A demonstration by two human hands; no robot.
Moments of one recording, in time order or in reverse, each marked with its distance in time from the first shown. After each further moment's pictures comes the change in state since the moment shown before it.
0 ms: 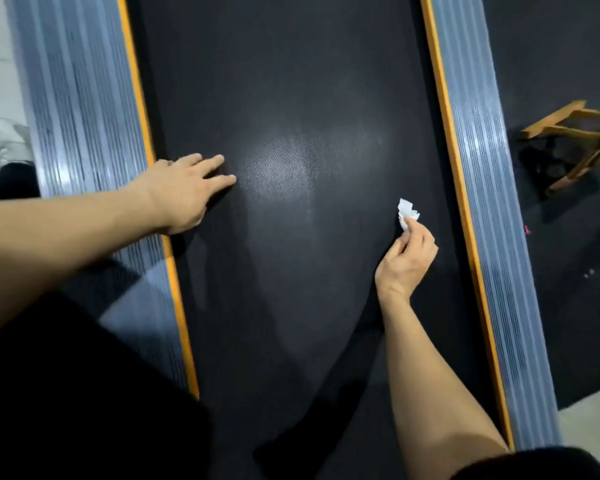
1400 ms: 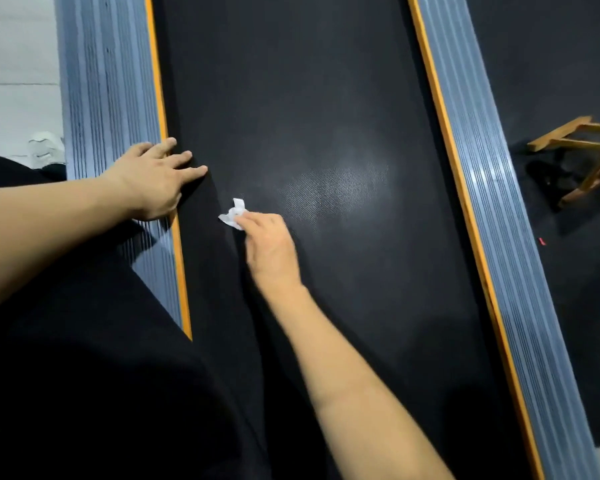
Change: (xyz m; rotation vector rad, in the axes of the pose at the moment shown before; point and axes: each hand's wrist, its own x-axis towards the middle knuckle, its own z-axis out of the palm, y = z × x) left_hand -0.039 -0.011 0.025 0.089 0.010 -0.223; right_hand -0.112 -0.167 0.010 0.305 -0.470 -0.688
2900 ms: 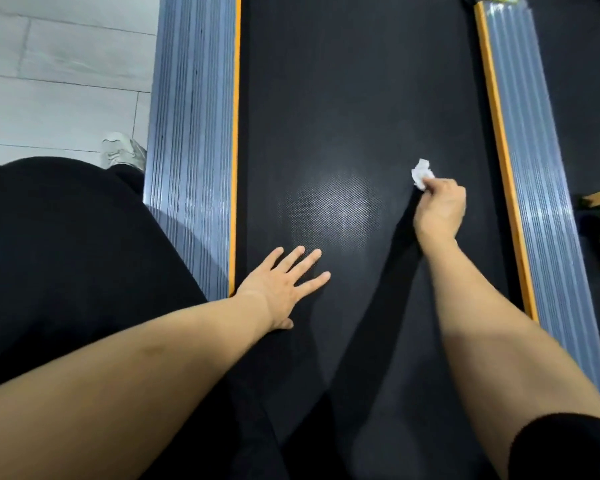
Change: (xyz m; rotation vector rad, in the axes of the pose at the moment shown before) left_hand -0.038 0.136 0.029 -0.118 -0.073 0.294; right_hand 0.113 0.183 -0.083 -0.383 0.112 0.580
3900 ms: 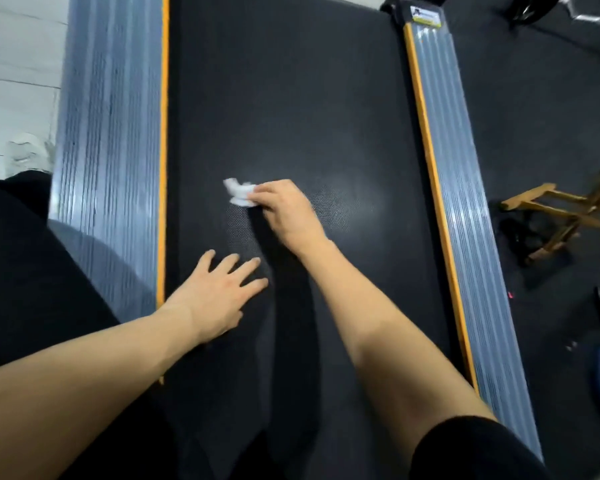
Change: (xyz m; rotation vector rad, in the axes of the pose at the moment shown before) left_hand 0.002 -0.006 -0.020 -0.026 0.156 -0.028; right_hand -0.049 -0.101 0.027 0.271 -0.283 -0.840
